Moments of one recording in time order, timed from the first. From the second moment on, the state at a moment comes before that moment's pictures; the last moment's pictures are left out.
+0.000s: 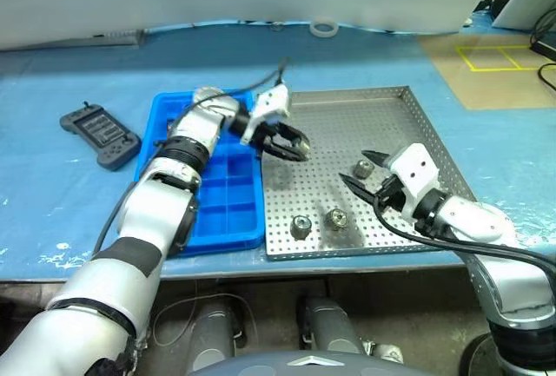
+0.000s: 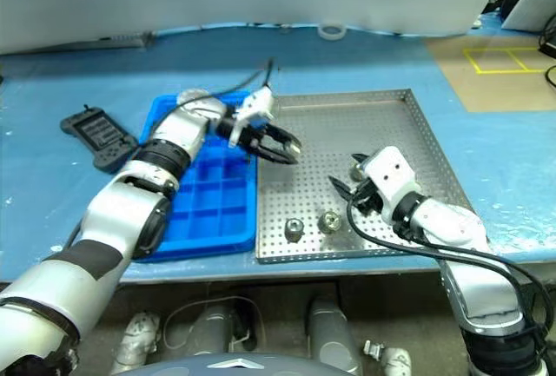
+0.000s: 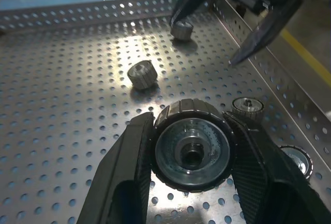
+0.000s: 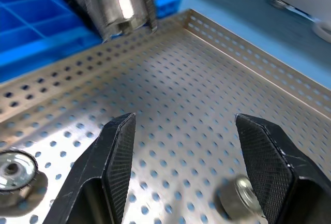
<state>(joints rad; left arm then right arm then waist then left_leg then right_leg) -1.15 0.27 -0.10 0.88 -0.05 0.05 -1.54 -0.15 -0.62 -0.02 -0.57 0.23 0.60 0.63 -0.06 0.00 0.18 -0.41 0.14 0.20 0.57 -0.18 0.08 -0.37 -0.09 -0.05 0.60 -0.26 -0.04</state>
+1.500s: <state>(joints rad) -0.18 0.69 0.23 -0.20 -0.49 0.68 -0.92 -0.54 -0.46 0.28 -0.04 0.16 0.27 0.93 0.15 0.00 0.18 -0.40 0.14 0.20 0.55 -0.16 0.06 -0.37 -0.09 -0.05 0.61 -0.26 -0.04</state>
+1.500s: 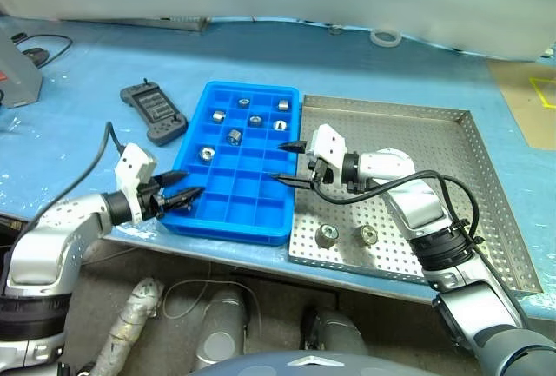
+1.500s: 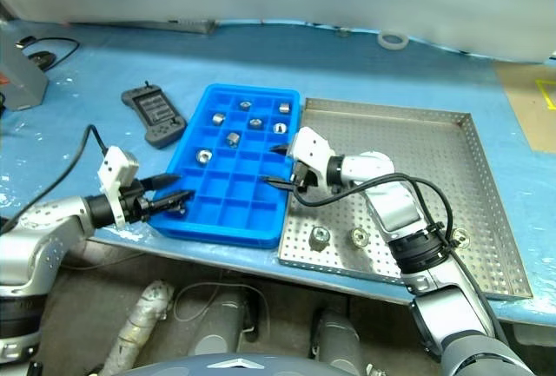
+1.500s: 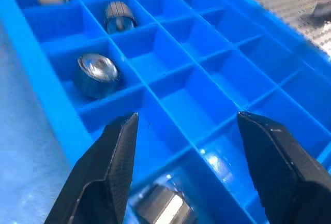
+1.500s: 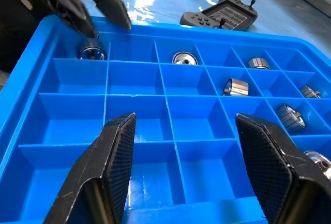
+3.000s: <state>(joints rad) -0.81 0.34 -0.52 0.27 -0.14 0.51 -1.47 0.16 -0.56 -0.07 -0.74 0.16 0.67 0.50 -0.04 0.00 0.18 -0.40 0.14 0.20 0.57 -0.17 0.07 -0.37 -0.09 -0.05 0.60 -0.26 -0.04</state>
